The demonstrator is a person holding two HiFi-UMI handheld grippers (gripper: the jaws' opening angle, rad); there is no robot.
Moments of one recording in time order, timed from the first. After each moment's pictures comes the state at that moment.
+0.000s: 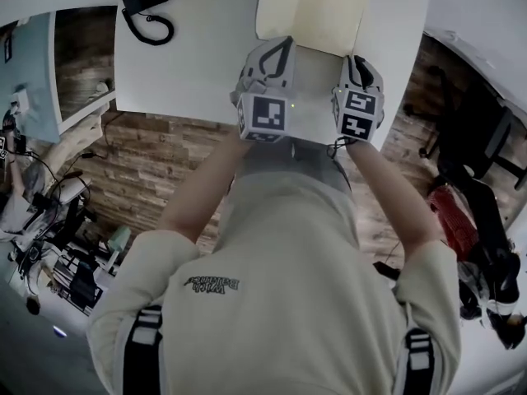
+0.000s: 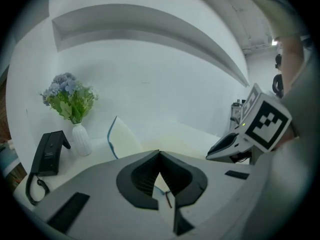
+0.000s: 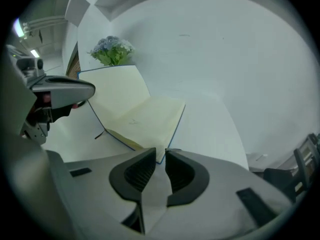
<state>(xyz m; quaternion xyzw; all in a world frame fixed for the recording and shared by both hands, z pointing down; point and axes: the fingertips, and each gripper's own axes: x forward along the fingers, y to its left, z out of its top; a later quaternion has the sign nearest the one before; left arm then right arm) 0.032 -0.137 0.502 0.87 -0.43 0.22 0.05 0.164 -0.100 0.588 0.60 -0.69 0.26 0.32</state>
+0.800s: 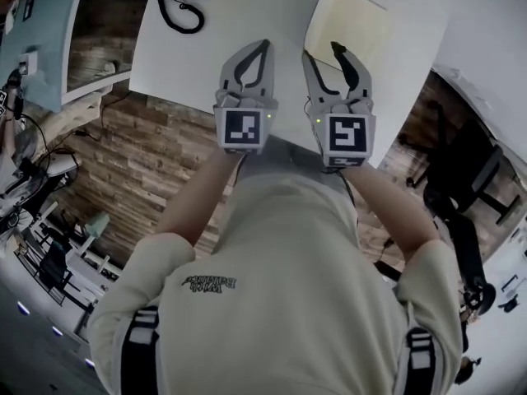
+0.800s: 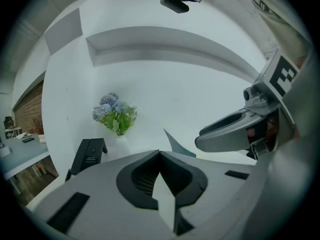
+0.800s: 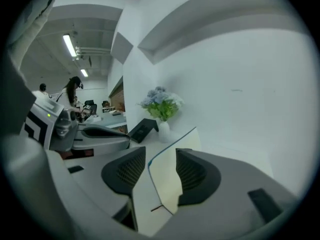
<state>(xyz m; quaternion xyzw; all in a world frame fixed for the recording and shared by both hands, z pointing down) -0.059 -0.146 0.429 0.81 -0.56 0.15 0.06 0.026 -0.146 0.427 0.47 -0.86 0.12 0.17</state>
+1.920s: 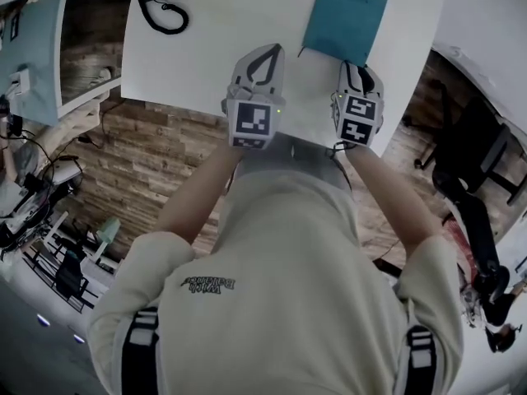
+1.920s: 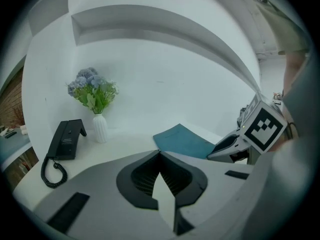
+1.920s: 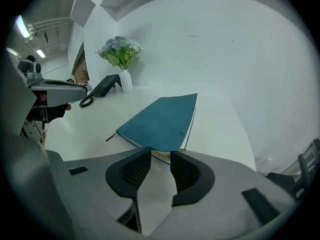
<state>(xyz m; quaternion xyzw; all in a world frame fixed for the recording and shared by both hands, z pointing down) -0.019 -0.125 0.495 0.85 -0.47 0.21 0.10 0.141 -0.099 0.582 0.58 -0.71 0.25 0.32</state>
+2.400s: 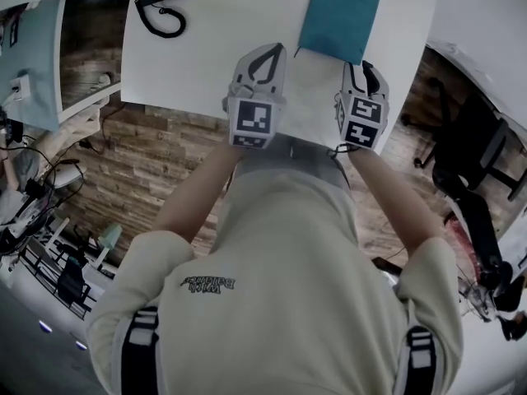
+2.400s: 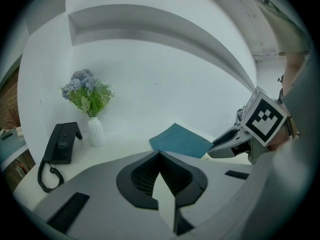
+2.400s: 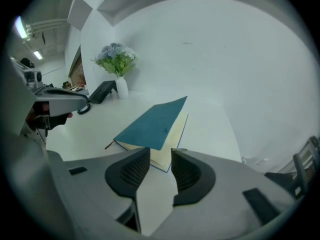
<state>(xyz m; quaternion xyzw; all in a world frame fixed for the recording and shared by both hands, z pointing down) -0.008 -0.127 0.489 0.86 -0.46 0.21 0.10 0.156 -0.101 0.559 0.60 -0.70 0.25 0.31</state>
